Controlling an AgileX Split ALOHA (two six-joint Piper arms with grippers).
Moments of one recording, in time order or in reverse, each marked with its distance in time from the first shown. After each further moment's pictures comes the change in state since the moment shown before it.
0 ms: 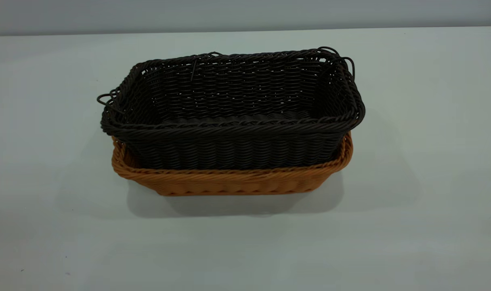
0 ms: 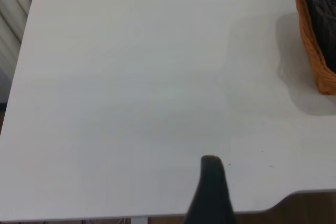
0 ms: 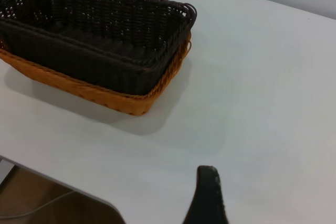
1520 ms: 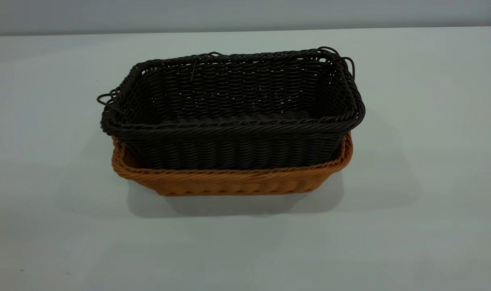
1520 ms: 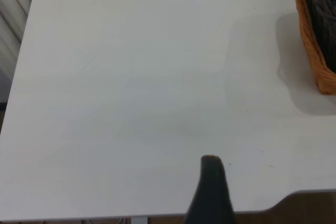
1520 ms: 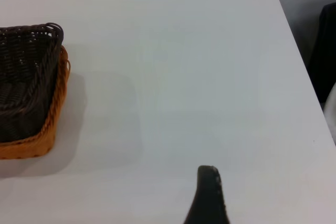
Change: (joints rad) left arm 0.000 0.000 0.001 0.001 0.000 -0.001; right arm -0.180 0.000 0.007 -0.200 -0.021 0.263
